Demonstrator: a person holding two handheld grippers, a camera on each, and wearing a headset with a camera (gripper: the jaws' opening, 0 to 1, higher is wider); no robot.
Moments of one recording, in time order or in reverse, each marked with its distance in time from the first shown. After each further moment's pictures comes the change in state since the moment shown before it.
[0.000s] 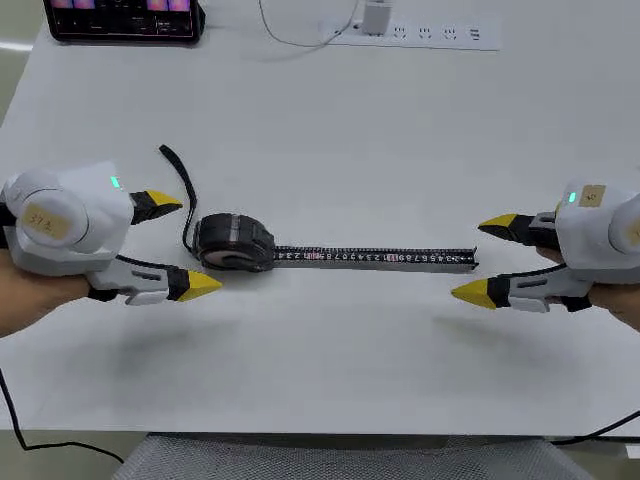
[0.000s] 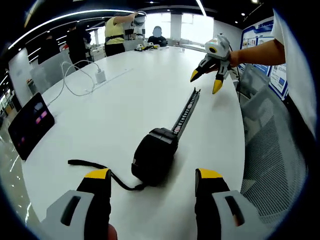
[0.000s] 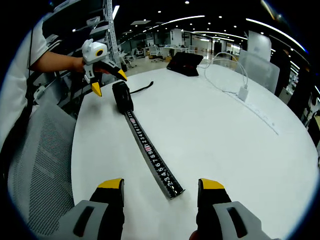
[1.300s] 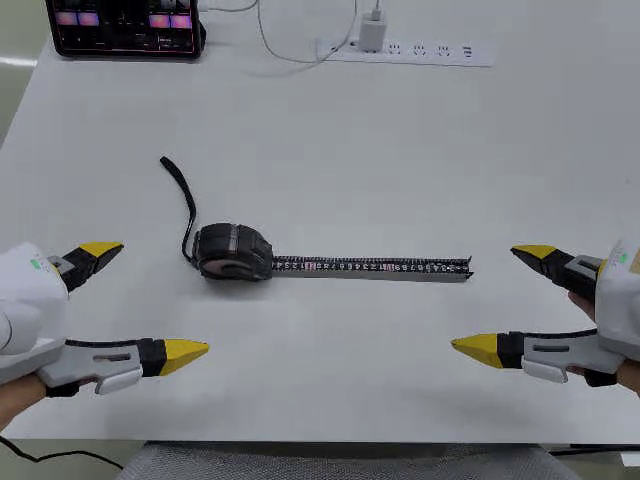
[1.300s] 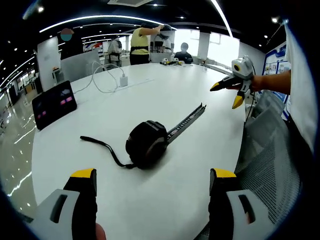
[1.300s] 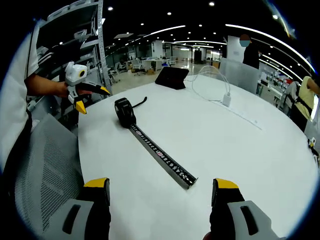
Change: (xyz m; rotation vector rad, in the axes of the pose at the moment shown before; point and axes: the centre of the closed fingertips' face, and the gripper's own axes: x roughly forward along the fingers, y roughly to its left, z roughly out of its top) left arm -0.044 -0.033 -0.021 -0.172 -0.123 0.163; right arm -0.035 0.037 0.004 0.093 -0.118 -0.129
